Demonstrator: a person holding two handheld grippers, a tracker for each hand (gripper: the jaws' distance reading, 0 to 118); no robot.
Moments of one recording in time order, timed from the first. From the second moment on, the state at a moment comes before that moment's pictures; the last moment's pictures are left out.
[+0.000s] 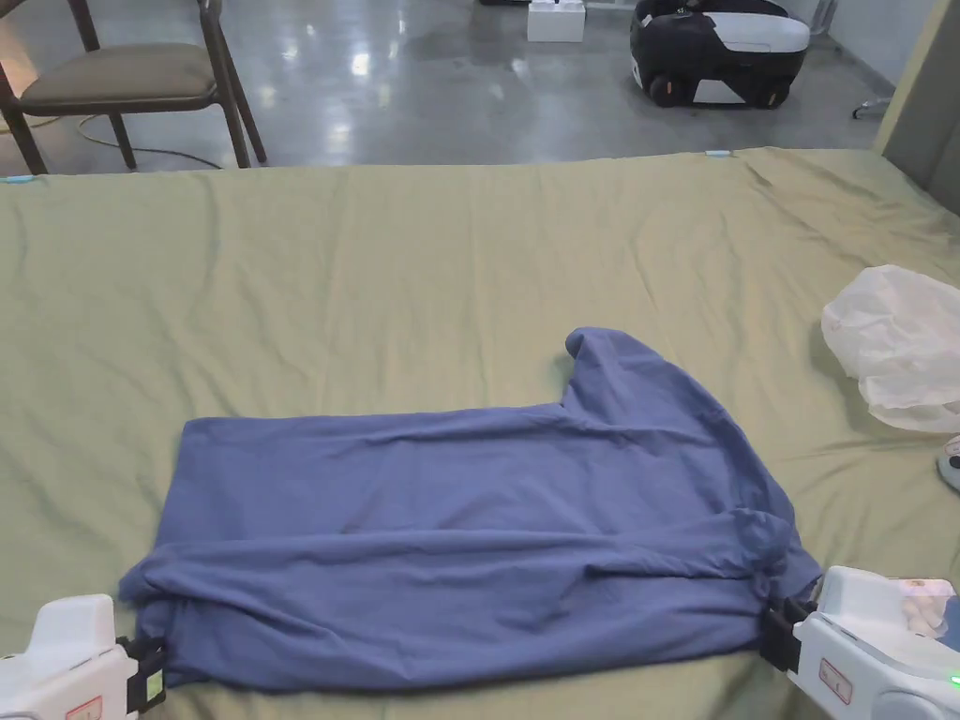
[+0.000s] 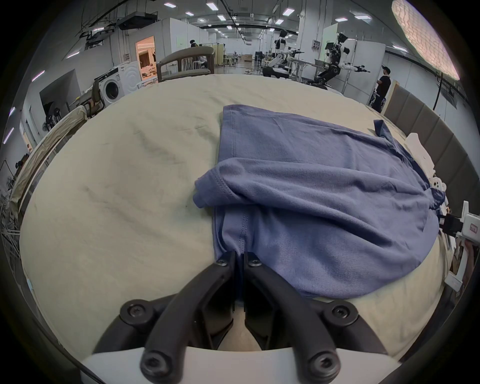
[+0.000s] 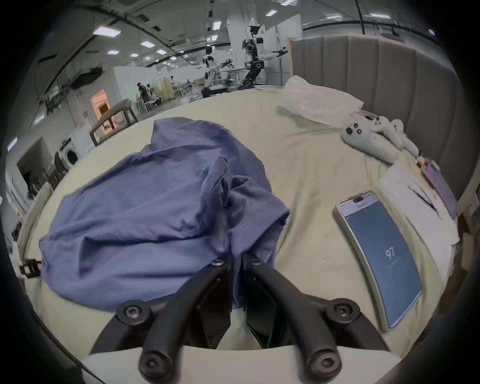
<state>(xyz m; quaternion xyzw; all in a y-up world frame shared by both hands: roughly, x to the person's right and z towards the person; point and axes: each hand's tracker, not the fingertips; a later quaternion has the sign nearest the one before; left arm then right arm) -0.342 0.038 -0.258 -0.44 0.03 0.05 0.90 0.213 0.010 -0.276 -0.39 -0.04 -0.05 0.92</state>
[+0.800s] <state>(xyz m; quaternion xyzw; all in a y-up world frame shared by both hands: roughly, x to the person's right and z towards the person) -0.355 0.088 -0.097 -0.43 0.03 0.10 0.90 0.228 0.065 -0.137 -0.42 -0.06 -0.03 0.91</state>
